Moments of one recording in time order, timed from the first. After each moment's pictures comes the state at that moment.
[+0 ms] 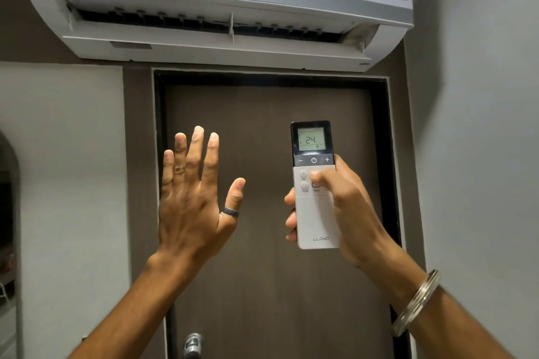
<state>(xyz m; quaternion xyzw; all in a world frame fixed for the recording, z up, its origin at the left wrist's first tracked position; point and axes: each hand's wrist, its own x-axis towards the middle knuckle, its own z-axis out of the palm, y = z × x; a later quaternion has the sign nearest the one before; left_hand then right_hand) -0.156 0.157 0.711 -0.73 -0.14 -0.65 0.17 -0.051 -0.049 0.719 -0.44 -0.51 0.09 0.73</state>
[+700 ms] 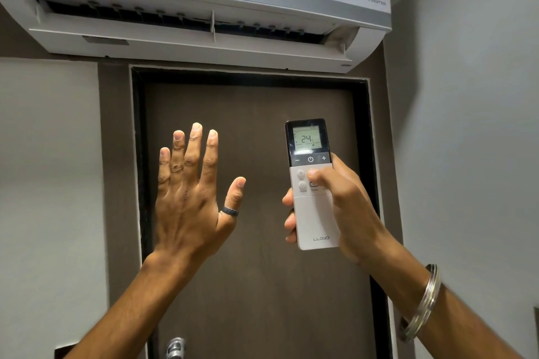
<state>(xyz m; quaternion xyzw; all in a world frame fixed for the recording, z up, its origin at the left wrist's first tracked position) -0.133 0.144 0.712 -0.72 -0.13 -0.65 0.18 -0.045 -0.074 0.720 -0.47 -0.51 0.07 0.72</state>
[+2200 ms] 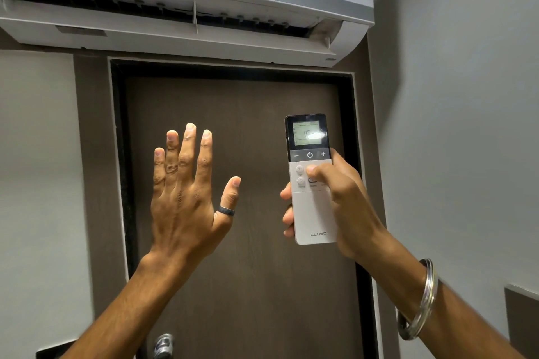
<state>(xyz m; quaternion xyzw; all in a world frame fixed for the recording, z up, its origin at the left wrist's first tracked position) -0.124 0.128 0.701 -0.73 -0.11 -0.65 0.16 -0.041 -0.090 0.711 -0.46 -0.49 0.06 0.74</state>
